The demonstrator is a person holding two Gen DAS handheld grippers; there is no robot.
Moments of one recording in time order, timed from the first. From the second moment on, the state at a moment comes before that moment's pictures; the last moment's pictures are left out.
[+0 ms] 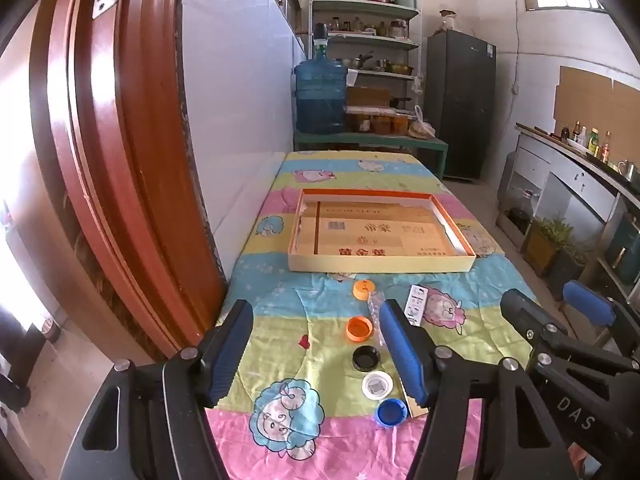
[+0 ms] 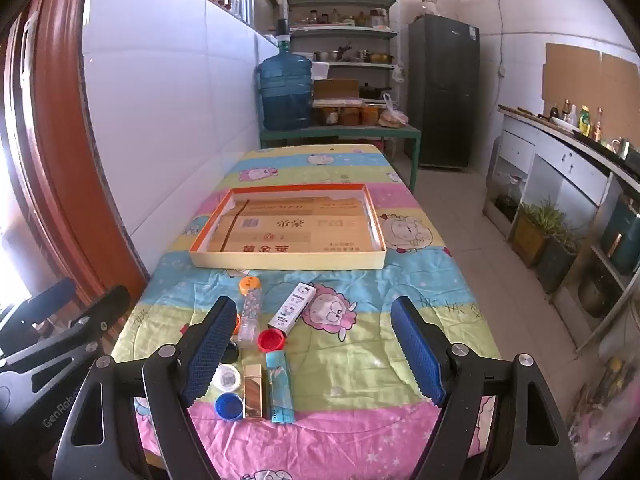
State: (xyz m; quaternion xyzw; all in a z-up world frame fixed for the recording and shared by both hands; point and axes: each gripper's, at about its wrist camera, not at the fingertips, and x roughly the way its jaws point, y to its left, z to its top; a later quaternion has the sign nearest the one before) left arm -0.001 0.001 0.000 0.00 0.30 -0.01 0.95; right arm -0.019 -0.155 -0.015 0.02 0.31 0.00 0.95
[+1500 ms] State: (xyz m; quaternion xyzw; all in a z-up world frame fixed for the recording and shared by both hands) left arm 0.007 0.004 -0.003 -0.01 0.32 0.00 0.95; right arm -0.018 -0.154 -0.016 0.02 0.32 0.00 0.95
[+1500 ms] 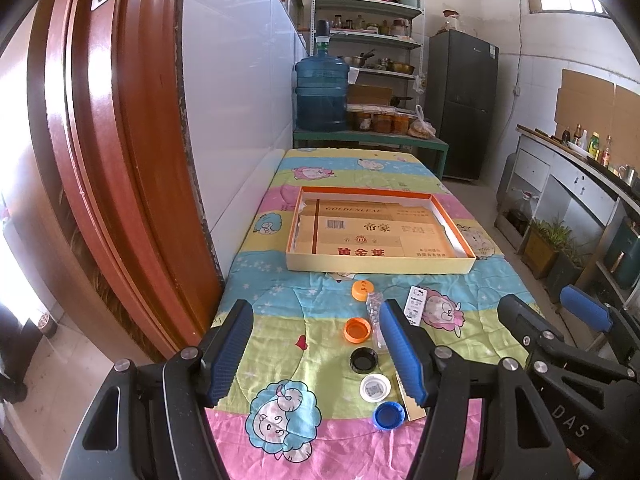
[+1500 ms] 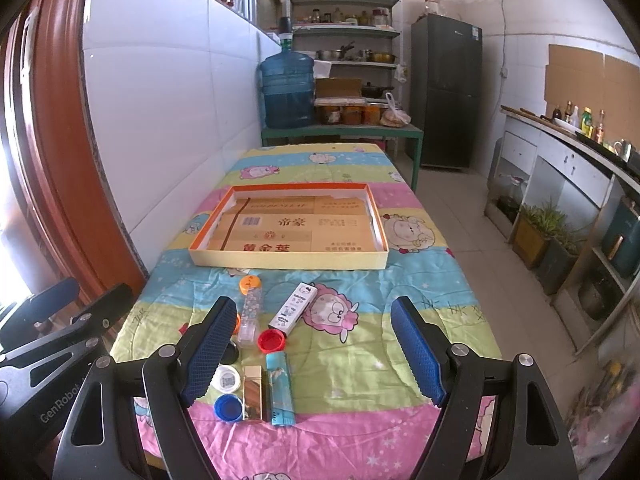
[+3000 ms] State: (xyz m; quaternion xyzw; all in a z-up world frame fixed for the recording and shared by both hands) left arm 0.034 0.006 -0.083 -0.01 0.39 -0.06 0.92; right arm 0.004 -0.166 -0.104 0.02 0.41 0.03 0.91
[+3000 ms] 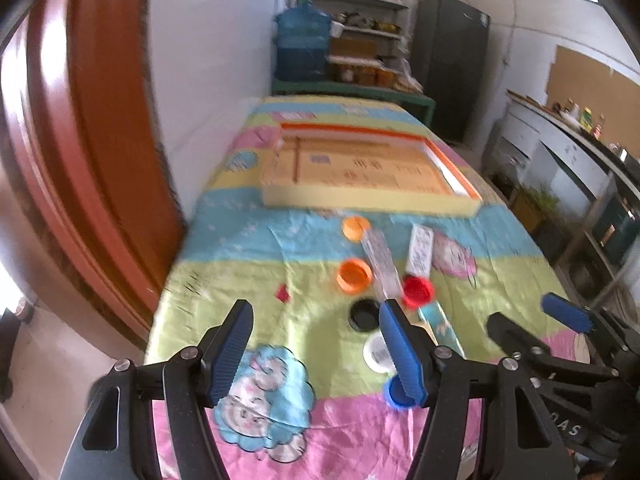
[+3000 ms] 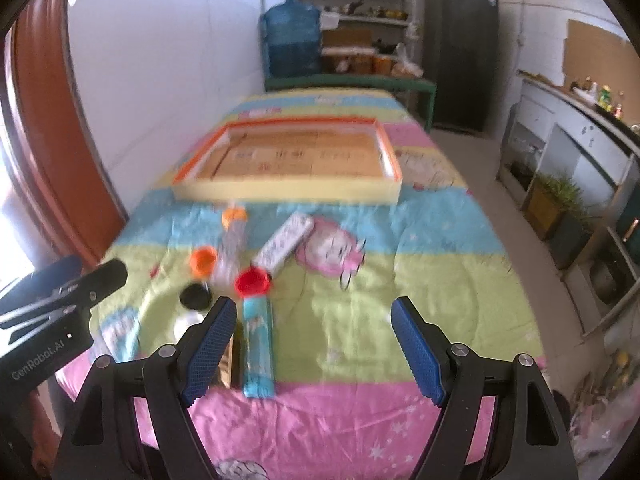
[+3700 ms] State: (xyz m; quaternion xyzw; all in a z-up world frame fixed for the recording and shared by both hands) left arm 0.056 -0.030 -0.136 0.03 0.46 -0.15 0.88; right arm 0.011 -0.173 -0.139 0.02 0.44 0.07 0.90
